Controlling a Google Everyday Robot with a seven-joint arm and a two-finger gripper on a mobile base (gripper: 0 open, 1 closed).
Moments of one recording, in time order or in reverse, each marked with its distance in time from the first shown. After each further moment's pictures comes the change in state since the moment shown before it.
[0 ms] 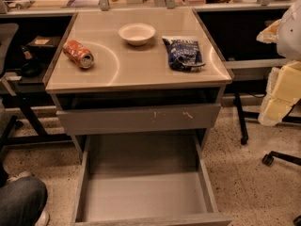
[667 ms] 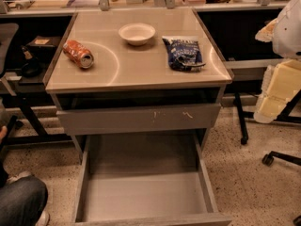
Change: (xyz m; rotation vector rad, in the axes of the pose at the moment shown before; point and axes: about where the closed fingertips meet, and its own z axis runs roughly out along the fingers) arm -0.004 -0.005 0.003 0.008 0.012 0.014
